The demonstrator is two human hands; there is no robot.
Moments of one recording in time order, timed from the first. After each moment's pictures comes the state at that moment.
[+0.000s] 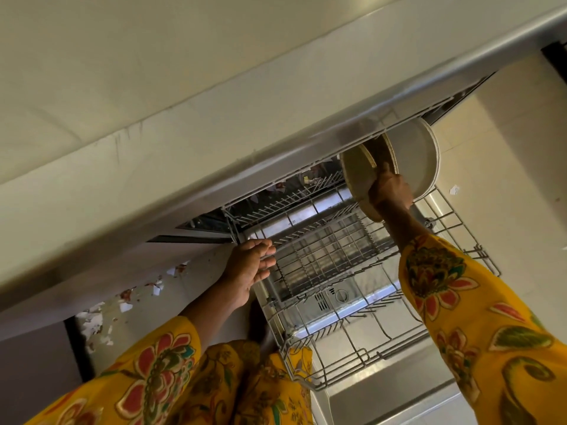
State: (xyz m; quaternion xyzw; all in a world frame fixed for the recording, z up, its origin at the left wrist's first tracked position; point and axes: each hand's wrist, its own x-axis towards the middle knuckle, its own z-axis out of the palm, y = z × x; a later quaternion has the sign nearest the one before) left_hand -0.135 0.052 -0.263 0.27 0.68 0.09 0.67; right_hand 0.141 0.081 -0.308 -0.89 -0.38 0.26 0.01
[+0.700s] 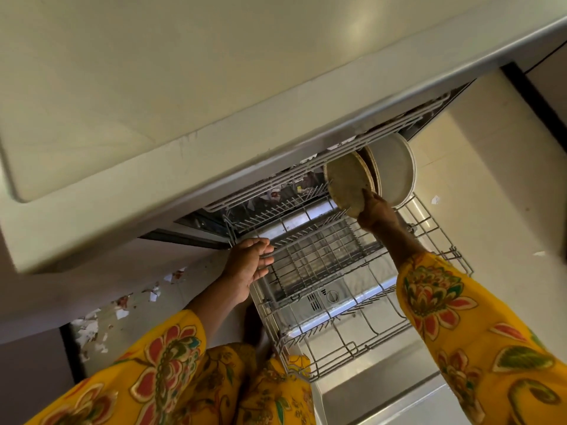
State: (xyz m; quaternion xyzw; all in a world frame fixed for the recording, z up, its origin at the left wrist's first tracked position) left_hand -0.133 0.044 -0.230 0.27 0.67 0.11 0.68; right_hand 0.138 0.043 -0.285 -0.83 -0.45 0.33 -0.03
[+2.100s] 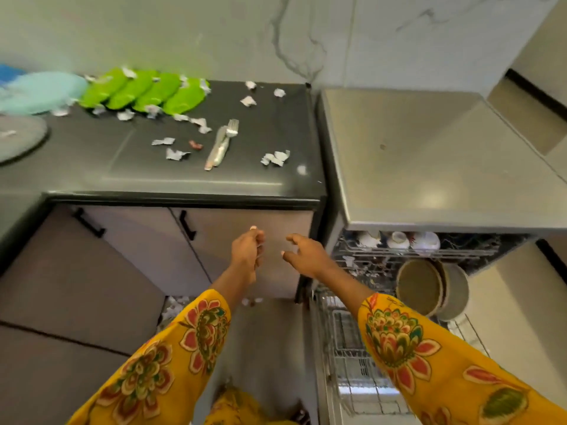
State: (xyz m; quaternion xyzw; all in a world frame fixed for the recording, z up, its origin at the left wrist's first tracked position) left_hand -0.394 -0.048 0.023 0.17 0.66 0.49 0.54; right_hand -0.259 -0.024 0.009 -0.57 -0.74 0.35 0.08
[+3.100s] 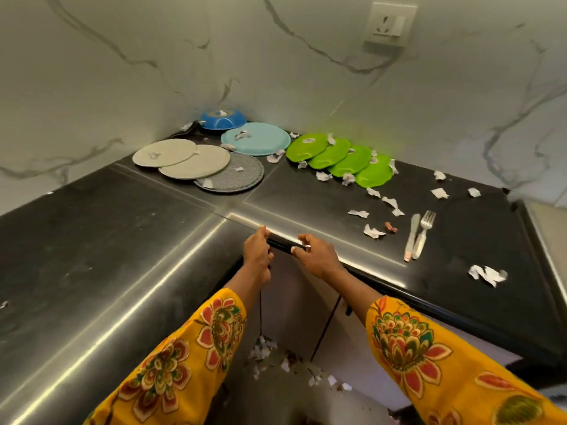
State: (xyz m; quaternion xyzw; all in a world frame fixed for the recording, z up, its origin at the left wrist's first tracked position) left_hand -0.765 -0.050 0.081 0.03 0.60 0.70 0.39; right_hand -0.657 0.012 0.084 -0.43 -0.82 0.36 0.12
